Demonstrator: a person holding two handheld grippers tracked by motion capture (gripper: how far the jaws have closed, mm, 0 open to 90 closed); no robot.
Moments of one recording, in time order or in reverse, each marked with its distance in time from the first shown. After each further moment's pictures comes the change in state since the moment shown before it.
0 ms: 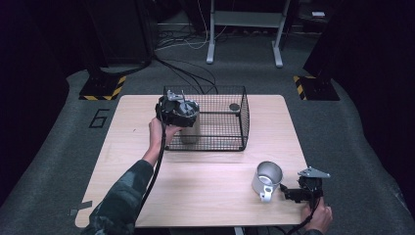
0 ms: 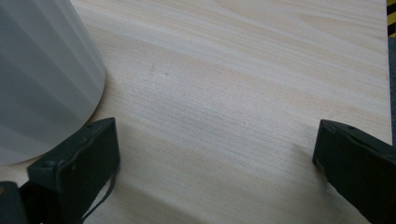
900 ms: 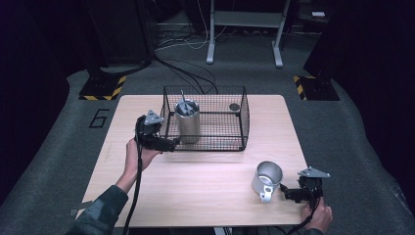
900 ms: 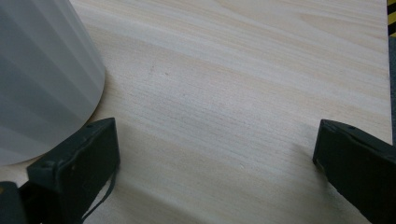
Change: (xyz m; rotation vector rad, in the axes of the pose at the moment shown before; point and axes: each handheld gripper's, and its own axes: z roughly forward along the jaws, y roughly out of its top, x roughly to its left) left arm -0.008 -0.056 -0.078 -0.019 -0.058 0.053; right arm 0.001 0.000 0.000 0.004 0.002 0.013
